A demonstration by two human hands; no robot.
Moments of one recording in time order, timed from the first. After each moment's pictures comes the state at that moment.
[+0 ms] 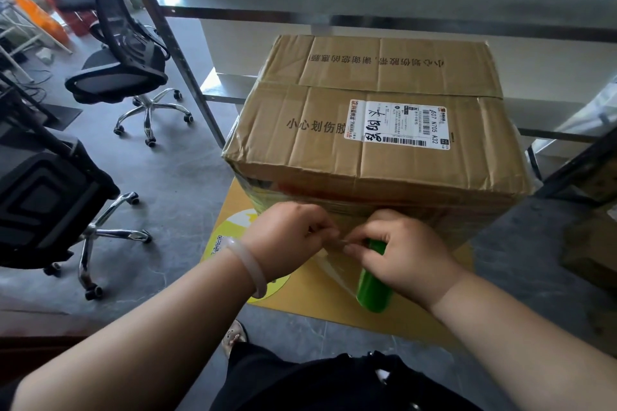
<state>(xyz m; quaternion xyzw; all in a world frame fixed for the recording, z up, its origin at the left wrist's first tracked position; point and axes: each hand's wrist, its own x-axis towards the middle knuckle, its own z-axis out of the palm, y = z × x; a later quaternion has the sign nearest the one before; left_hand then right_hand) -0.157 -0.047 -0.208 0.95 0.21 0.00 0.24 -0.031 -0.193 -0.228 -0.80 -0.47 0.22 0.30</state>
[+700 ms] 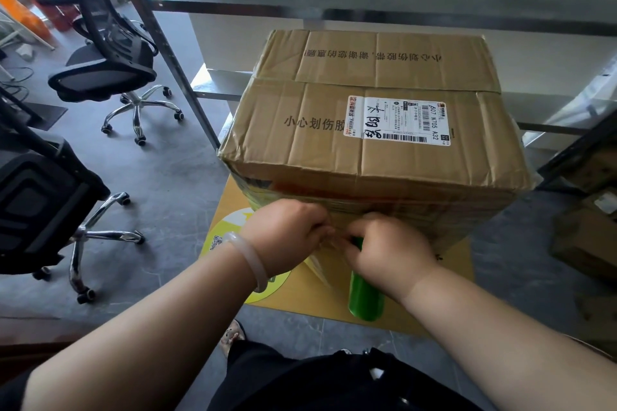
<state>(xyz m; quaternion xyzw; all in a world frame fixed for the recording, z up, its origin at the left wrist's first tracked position) -0.153 -0.039 -0.209 0.96 0.18 -0.05 0.20 -0.046 -0.171 -0.229 -0.85 -0.47 0.20 0.13</state>
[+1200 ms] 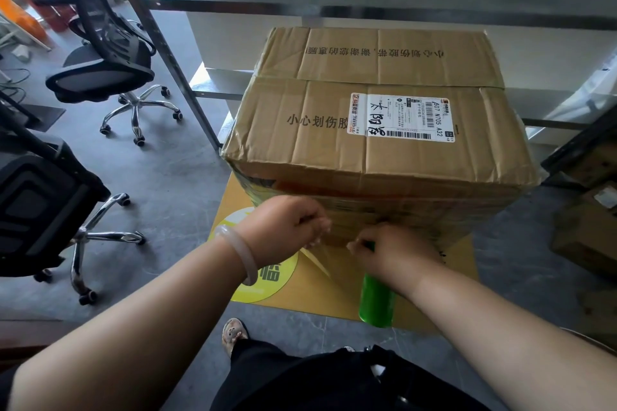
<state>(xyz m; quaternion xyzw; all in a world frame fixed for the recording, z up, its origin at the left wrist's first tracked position) -0.161 -0.023 -0.213 0.92 0.19 -0.05 0.34 -0.037 -0.176 -0.247 -0.87 -0.40 0.29 0.08</state>
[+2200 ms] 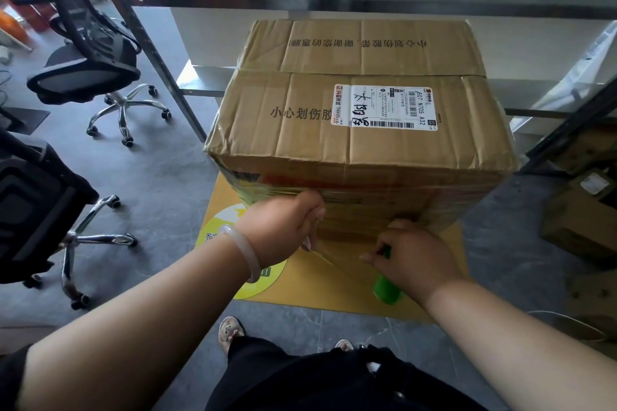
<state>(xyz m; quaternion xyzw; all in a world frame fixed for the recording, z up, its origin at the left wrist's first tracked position) -0.153 -0.036 -0.223 0.95 0.17 -0.06 0.26 -0.021 -0.220 -0.282 -0.89 -0.41 0.18 0.09</state>
